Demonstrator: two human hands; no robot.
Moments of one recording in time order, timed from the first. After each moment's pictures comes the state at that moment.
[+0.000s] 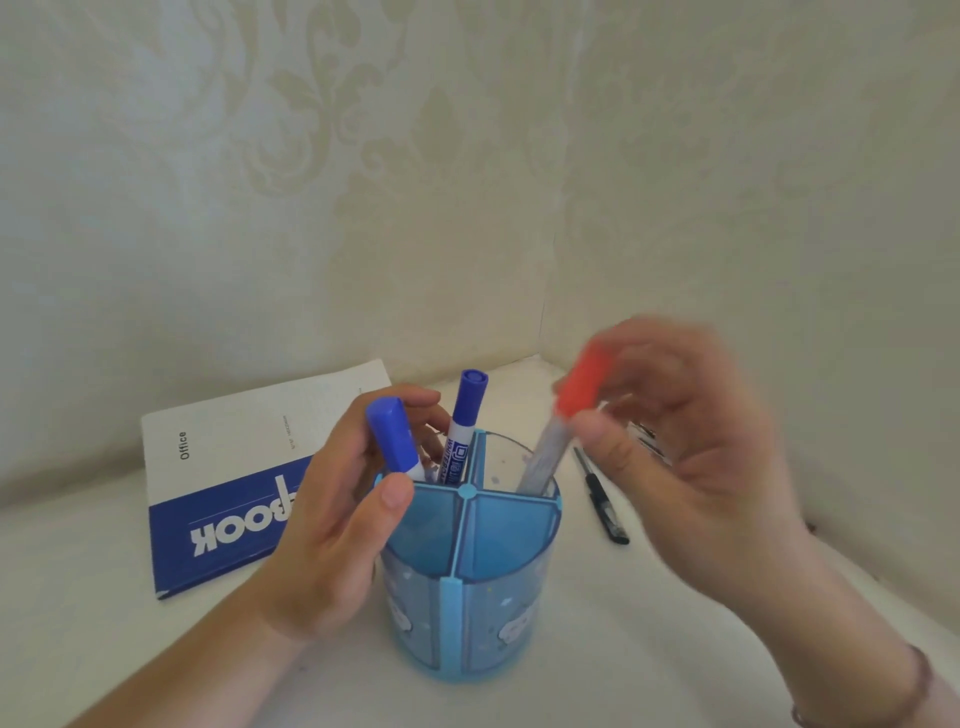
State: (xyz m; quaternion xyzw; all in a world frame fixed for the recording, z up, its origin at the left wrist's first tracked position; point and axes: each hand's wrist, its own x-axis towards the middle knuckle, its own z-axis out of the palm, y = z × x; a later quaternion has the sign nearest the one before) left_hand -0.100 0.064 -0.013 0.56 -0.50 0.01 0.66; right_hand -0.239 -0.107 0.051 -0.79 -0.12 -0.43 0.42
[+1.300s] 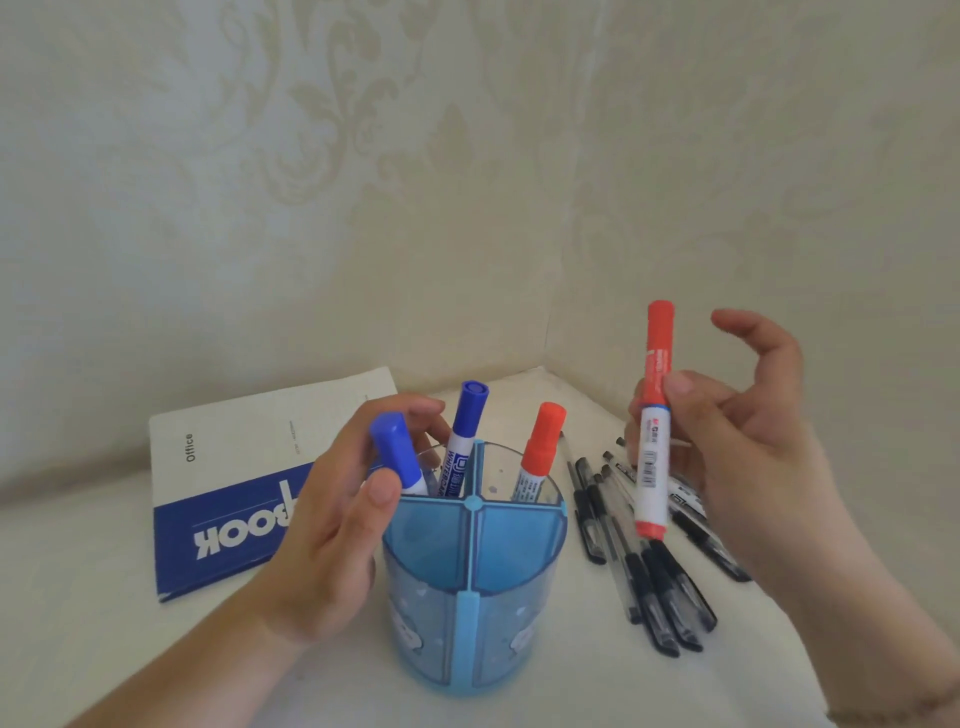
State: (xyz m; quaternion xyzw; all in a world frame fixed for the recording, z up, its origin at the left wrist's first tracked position) left_hand -0.099 0.065 -0.012 0.57 -0.47 0.01 0.68; right_hand -0.240 -0.134 0.055 -0.68 0.06 -0.38 0.62
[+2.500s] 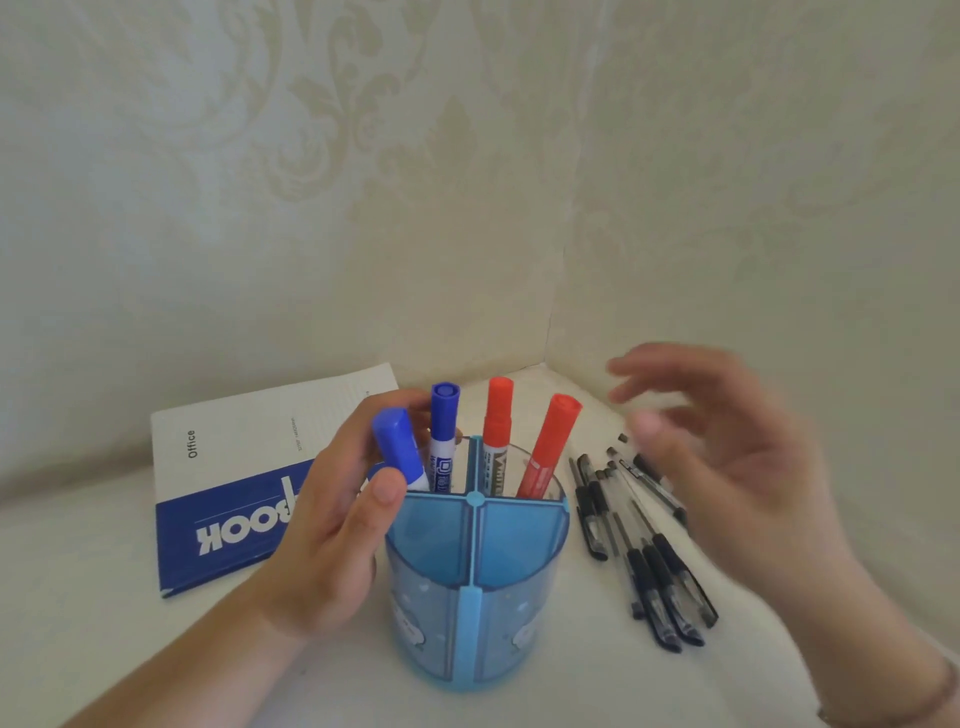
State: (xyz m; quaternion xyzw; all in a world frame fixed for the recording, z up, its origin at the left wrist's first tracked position) left_hand -0.097 0.065 -0.012 0.57 -0.49 0.01 0.66; right_hand -0.245 -0.127 0.051 -0.80 -0.04 -0.43 0.41
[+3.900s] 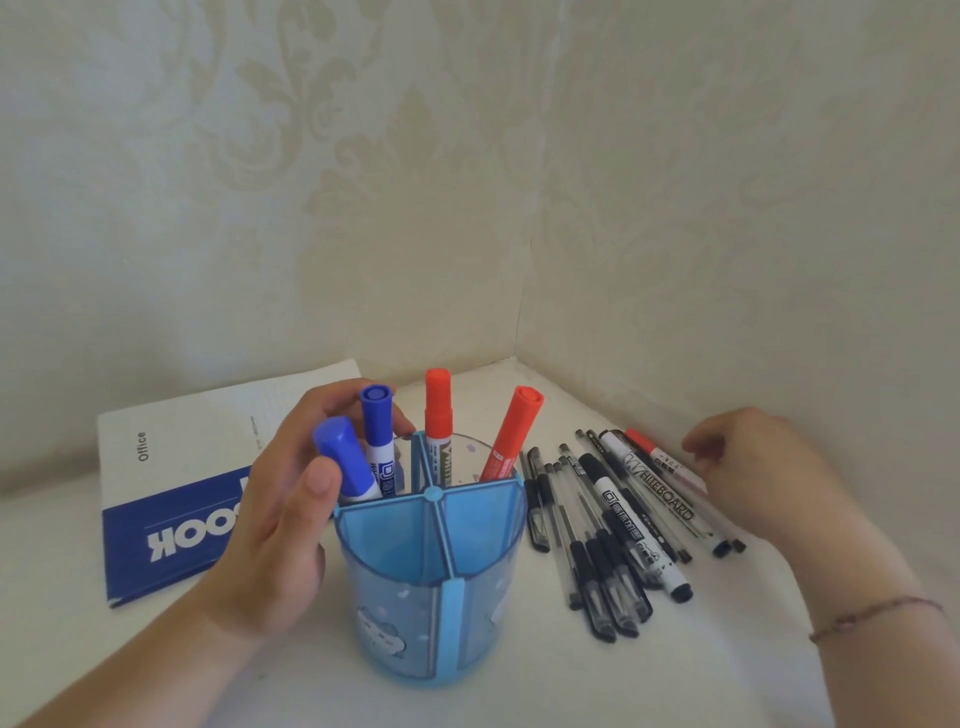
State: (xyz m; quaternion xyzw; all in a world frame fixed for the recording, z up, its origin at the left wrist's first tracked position) left_hand -0.093 0.065 -0.016 0.55 -0.46 0.00 0.70; right_hand -0.255 -0.222 0.022 -0.89 0.44 -0.13 0.09
